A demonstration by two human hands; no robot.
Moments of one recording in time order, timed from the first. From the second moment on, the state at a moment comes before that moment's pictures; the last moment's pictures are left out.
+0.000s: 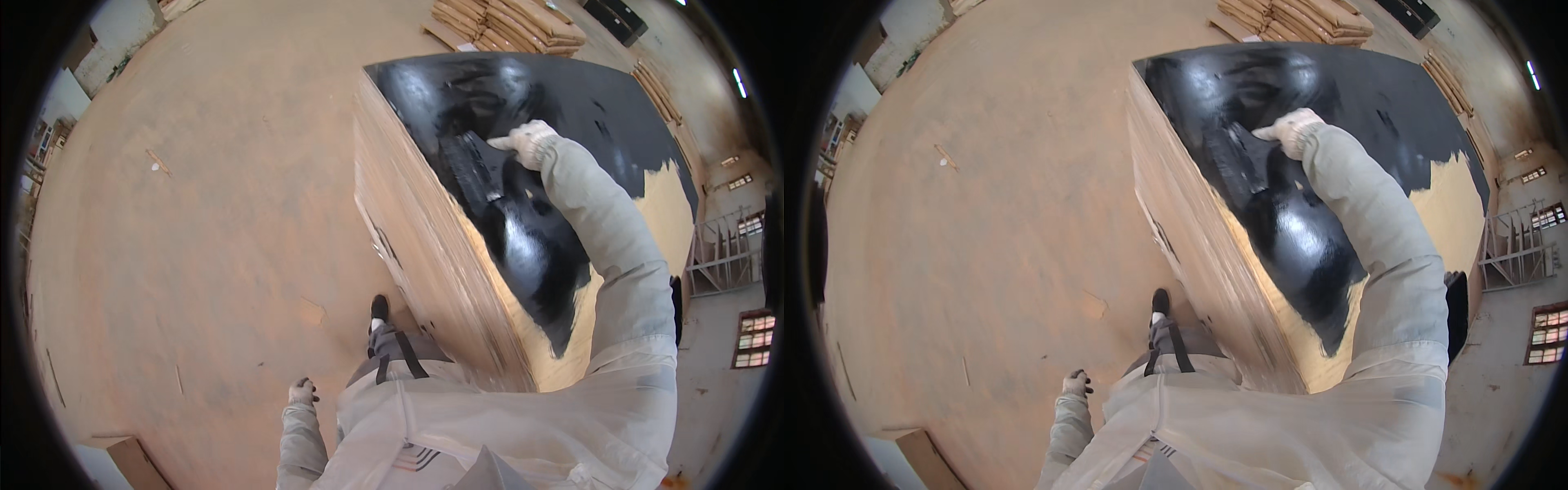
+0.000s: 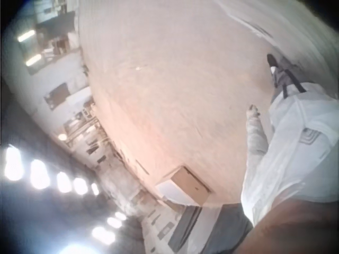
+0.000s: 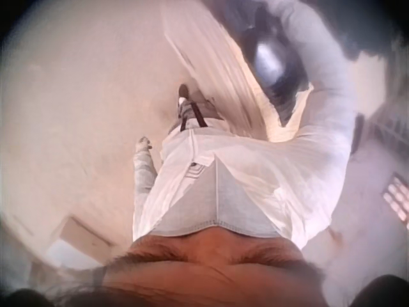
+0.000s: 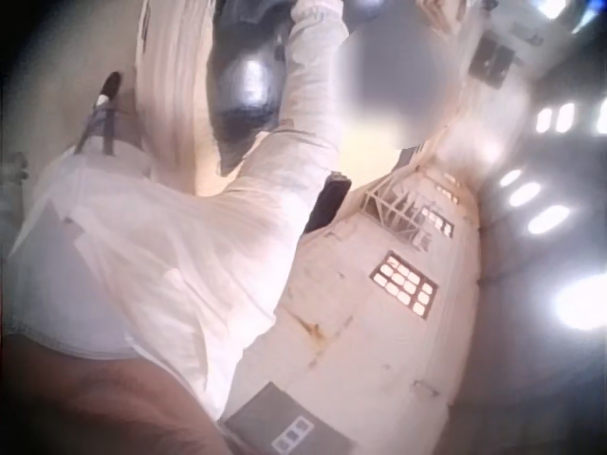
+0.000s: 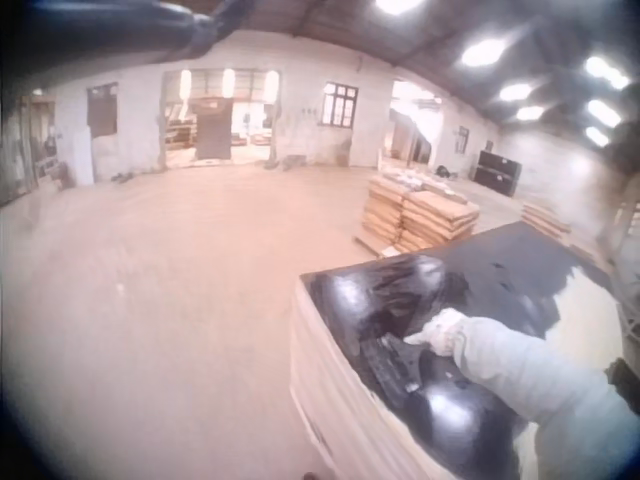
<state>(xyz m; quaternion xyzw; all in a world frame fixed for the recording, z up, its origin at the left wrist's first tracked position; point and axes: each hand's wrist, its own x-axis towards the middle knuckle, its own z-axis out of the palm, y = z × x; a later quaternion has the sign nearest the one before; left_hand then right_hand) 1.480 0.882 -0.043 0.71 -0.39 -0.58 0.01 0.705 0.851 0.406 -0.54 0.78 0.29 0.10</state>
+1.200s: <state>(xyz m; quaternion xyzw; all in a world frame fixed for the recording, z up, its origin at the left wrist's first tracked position) 1.456 0.983 -0.023 0.70 -0.38 -0.60 -0.05 0.730 0.873 0.386 -0.53 0.79 0.27 0.14</state>
